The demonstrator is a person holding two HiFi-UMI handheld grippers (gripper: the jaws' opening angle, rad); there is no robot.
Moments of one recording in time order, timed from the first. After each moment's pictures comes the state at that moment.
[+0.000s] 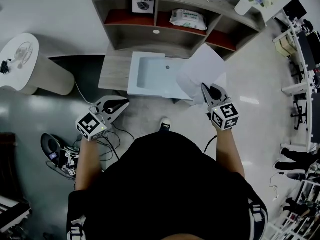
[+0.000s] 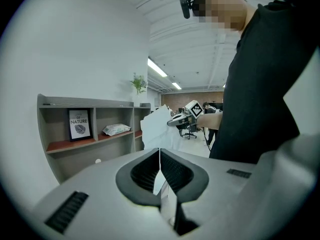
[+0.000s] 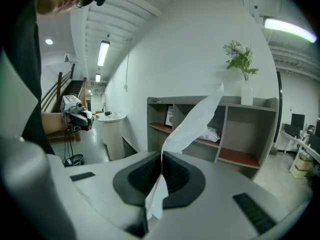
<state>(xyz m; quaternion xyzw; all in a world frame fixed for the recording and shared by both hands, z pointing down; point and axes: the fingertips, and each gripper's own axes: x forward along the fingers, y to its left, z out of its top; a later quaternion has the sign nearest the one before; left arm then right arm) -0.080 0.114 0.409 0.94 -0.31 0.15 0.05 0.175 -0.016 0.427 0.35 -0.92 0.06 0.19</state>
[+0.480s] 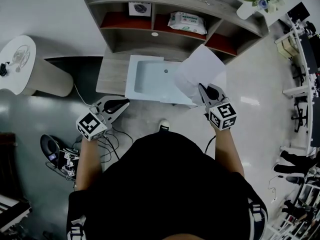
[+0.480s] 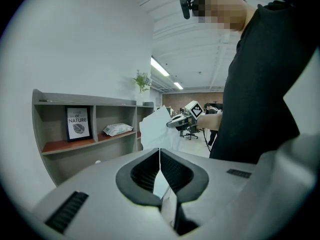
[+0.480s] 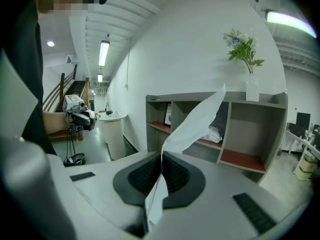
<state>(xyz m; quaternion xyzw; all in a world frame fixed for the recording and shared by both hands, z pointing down) -0.070 0.071 0.418 0.94 -0.31 0.14 0.05 0.170 -0.059 0.438 0.33 -0.92 0.06 0.19</state>
